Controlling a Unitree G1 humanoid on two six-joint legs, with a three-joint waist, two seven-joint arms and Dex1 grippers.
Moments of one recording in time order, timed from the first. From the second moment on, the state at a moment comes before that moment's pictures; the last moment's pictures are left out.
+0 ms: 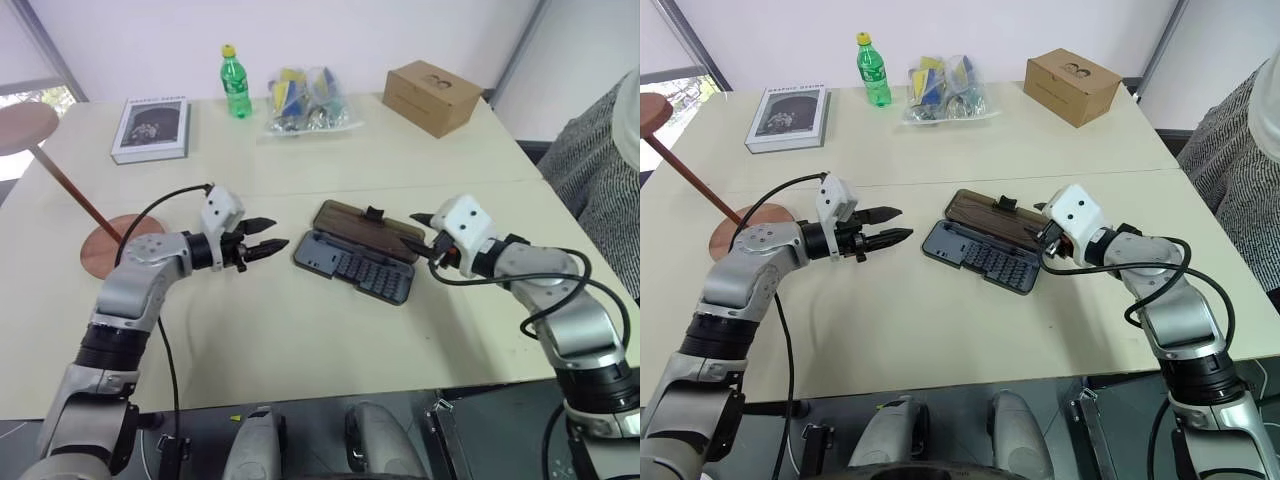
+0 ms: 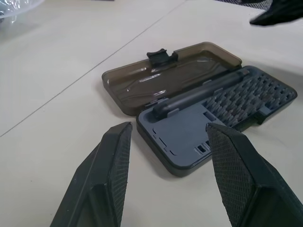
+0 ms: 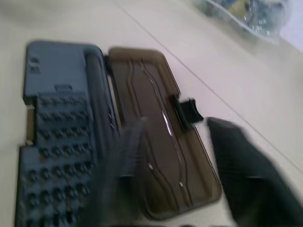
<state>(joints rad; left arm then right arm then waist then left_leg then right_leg) -0.51 0.59 -0.06 0.07 -0.40 0.41 -0.93 -0.34 -0.72 0.03 -0.28 0.14 0.49 0.67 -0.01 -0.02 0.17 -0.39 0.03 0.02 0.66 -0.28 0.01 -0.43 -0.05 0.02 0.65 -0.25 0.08</state>
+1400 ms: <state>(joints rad) -0.50 0.52 -0.09 0.06 -0.32 0.38 -0.91 -0.95 -0.61 0.21 0.84 -0.08 0.32 0.95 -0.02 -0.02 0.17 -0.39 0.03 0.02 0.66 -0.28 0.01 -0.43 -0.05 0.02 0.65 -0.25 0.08</state>
